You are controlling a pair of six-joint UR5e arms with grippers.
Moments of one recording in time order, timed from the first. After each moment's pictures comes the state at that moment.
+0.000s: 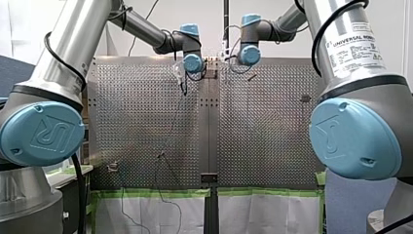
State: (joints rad) left arm -0.53 -1.92 -1.33 -2.77 -1.95 -1.75; right arm 2.12 -1.23 1.29 -0.29 1.68 1.61
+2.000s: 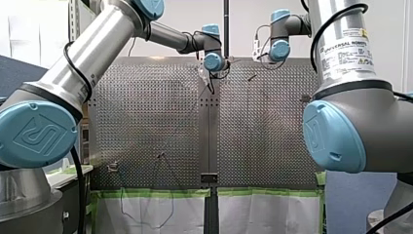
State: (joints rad) left arm -0.62 -2.17 -0.93 -2.94 -1.87 -1.94; right arm 1.88 -1.27 1.29 -0.18 1.66 1.61
